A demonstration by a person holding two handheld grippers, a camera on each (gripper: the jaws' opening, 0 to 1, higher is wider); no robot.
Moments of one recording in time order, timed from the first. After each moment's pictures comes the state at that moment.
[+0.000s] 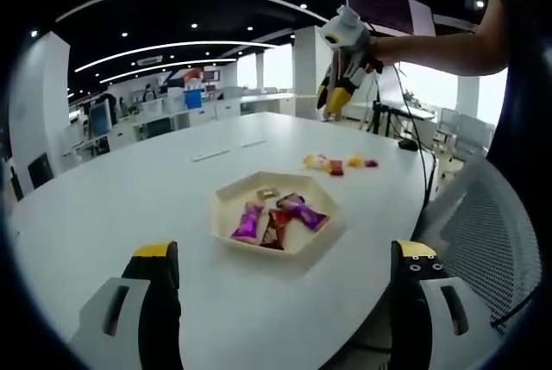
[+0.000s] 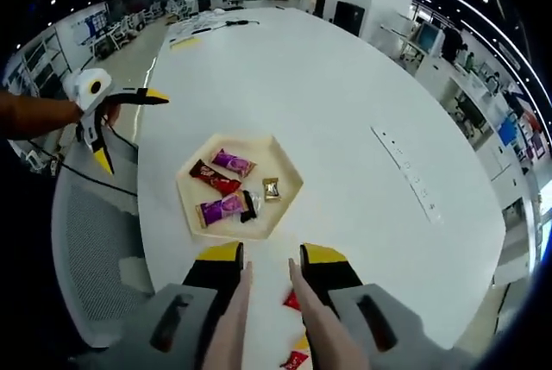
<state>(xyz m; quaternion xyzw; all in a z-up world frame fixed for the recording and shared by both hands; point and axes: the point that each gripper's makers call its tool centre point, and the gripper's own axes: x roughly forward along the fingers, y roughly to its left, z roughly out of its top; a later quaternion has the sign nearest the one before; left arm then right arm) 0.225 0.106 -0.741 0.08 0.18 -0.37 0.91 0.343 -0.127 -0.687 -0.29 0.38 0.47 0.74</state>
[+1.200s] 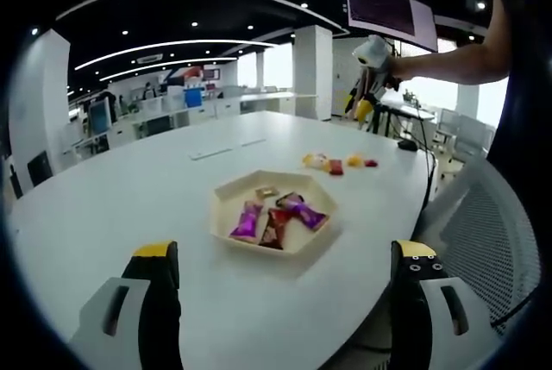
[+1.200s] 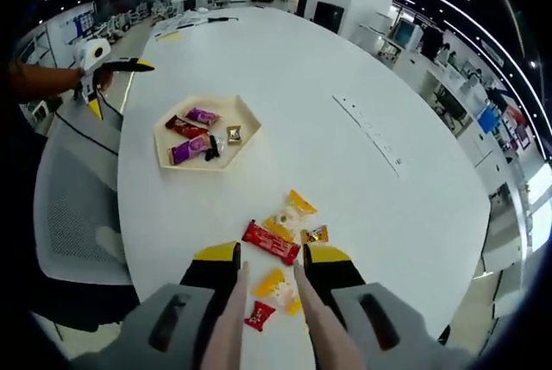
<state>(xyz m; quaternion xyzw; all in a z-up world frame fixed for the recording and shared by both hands) 0.224 0.106 -0.742 0.08 0.18 -0.37 0.91 0.339 -0.243 -0.708 -0.30 0.37 0.43 0.77</state>
